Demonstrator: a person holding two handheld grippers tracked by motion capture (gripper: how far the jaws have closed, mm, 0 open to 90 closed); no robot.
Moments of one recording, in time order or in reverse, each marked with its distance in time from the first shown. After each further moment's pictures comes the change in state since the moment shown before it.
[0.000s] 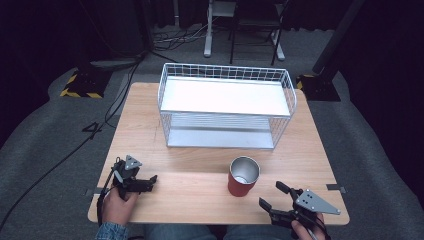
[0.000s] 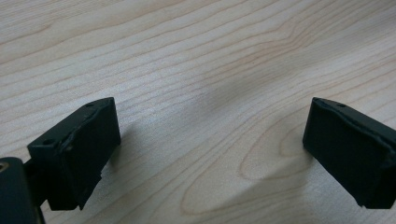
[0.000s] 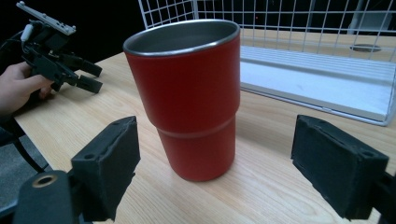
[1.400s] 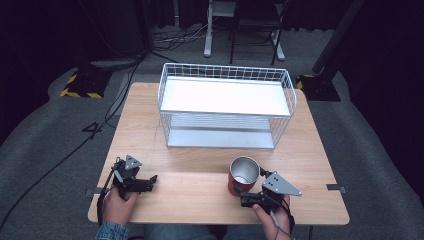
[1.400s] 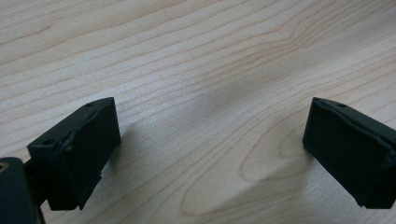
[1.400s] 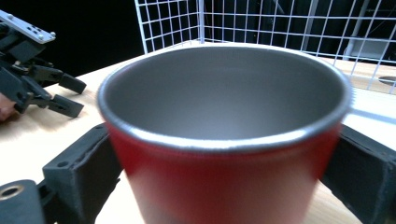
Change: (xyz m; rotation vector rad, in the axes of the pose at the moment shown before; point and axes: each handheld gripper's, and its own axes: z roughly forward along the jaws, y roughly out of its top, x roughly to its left) left arm 0.000 0.000 0.000 -0.002 0.000 0.004; right arm 0.019 0.011 0.085 -0.052 -0.030 -0.066
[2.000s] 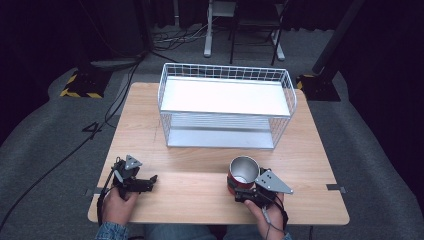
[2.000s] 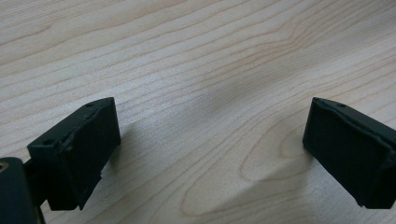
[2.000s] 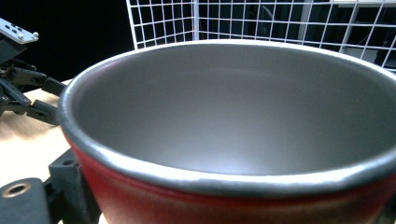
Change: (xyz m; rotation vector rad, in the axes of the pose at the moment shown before) left arm 0.000 0.000 0.000 0.001 0.000 0.003; right arm 0.003 -0.005 0.018 -0.036 -0.030 -0.021
